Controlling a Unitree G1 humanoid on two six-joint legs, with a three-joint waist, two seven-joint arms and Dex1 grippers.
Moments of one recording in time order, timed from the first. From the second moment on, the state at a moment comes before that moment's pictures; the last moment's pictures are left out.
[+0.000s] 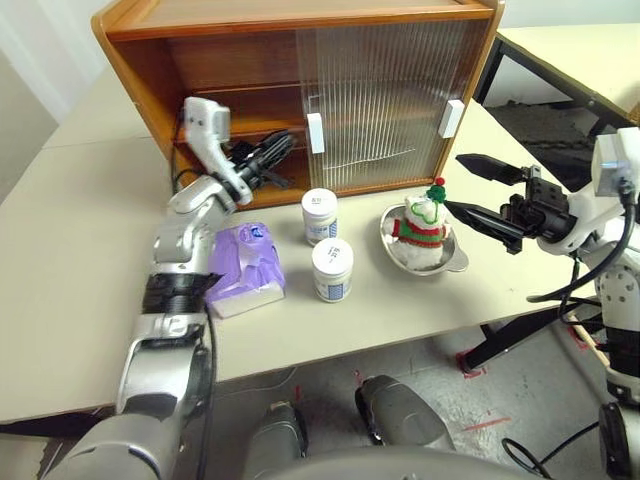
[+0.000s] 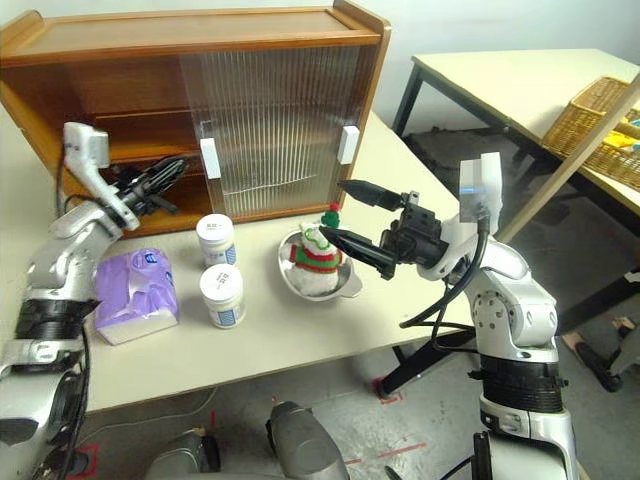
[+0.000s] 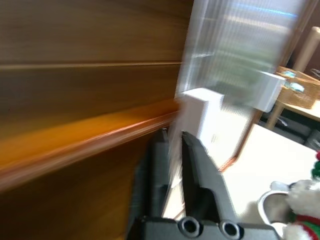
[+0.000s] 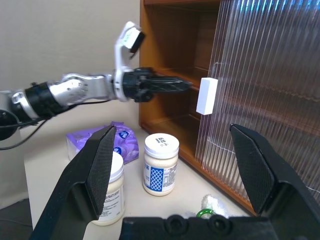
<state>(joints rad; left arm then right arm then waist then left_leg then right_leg) -0.57 0.42 0.20 0.18 -0.45 0.35 -0.63 -0.35 -0.60 -0.21 -0.11 0.73 0.31 1.15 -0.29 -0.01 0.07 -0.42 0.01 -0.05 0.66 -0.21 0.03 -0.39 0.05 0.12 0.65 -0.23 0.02</state>
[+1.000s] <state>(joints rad) -0.13 0.52 0.64 -0.05 -1.08 1.27 -0.24 -0.41 -0.58 -0.17 0.00 0.67 0.28 1.21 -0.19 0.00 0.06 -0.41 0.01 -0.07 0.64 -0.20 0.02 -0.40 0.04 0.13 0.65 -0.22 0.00</state>
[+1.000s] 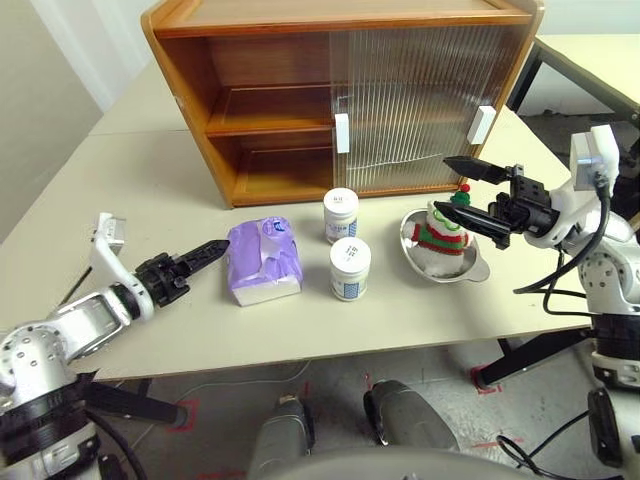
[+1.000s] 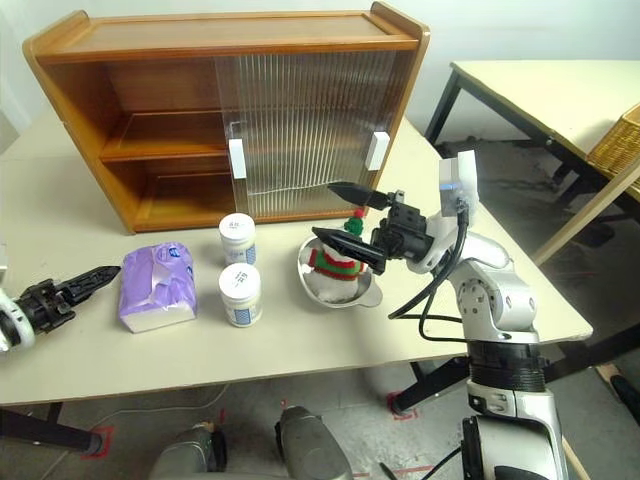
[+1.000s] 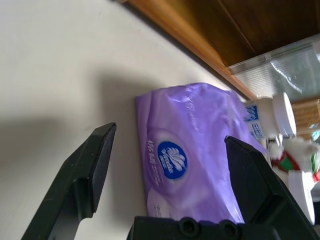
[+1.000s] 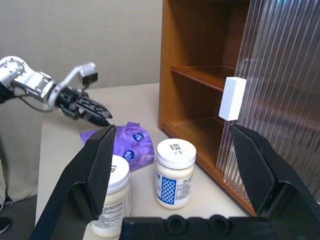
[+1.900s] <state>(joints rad) -0.19 0.45 0.66 -0.14 -1.24 1.11 -0.36 -0.40 -0.59 -0.17 0.01 0.66 0.29 1.22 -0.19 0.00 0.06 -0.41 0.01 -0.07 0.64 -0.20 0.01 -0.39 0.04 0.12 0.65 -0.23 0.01</state>
